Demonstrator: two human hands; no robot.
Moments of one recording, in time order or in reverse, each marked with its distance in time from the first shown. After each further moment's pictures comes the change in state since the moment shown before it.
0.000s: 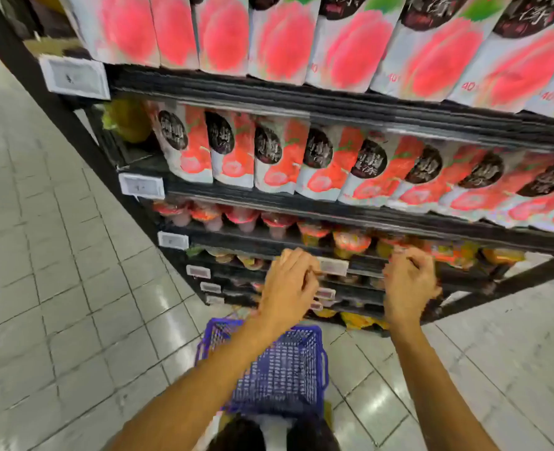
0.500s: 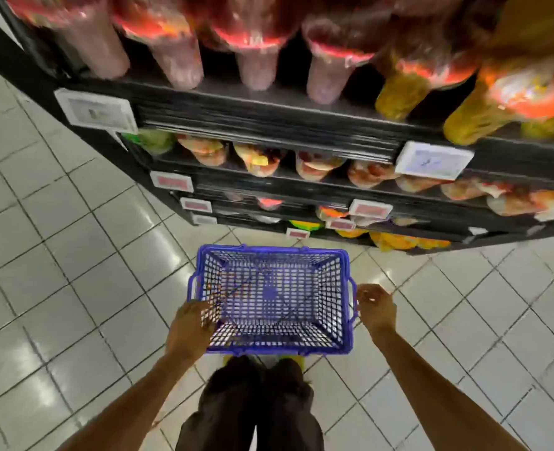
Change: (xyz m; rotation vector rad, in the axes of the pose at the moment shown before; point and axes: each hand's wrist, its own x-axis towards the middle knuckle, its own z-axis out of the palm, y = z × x) left_hand -0.267 -0.353 0.112 0.104 -0.432 -0.881; right_hand -0.086 0.395 0.013 -0.751 -0.320 0.550
